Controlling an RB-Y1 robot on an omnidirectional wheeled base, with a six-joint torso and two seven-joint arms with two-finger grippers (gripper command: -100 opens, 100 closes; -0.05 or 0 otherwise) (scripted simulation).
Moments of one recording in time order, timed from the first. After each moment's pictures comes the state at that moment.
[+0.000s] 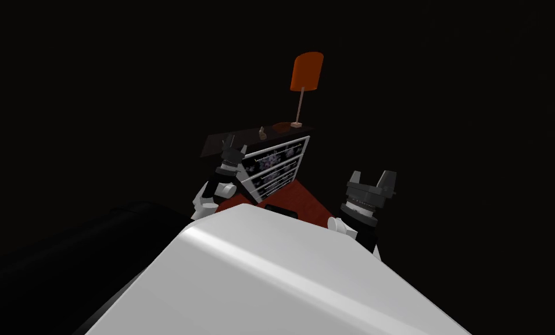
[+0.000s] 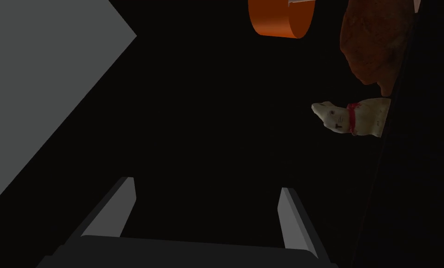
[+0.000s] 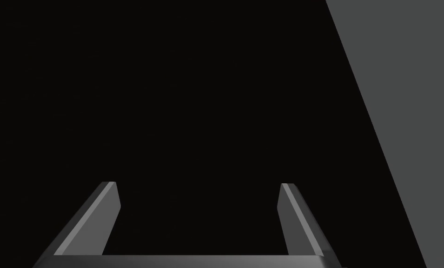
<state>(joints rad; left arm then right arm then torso) 0.45 0.42 0.17 -2.36 0.26 -0.29 0.16 0.54 -0.04 -0.05 -2.23 -0.07 -0.58 -0.07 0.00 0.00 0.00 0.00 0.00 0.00</state>
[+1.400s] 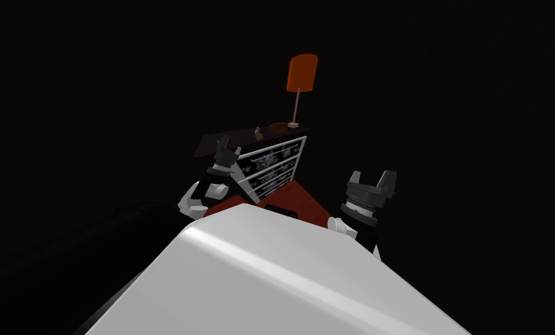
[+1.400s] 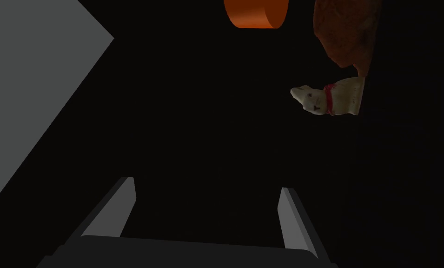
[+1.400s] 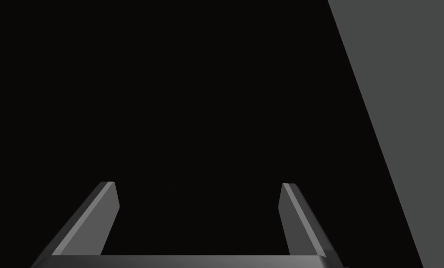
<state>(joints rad) 0.53 0.49 0.28 -2.35 0.26 -0.26 0.23 0.54 -0.04 -0.05 -2.23 -0.07 -0.58 -0.07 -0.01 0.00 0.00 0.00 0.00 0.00</state>
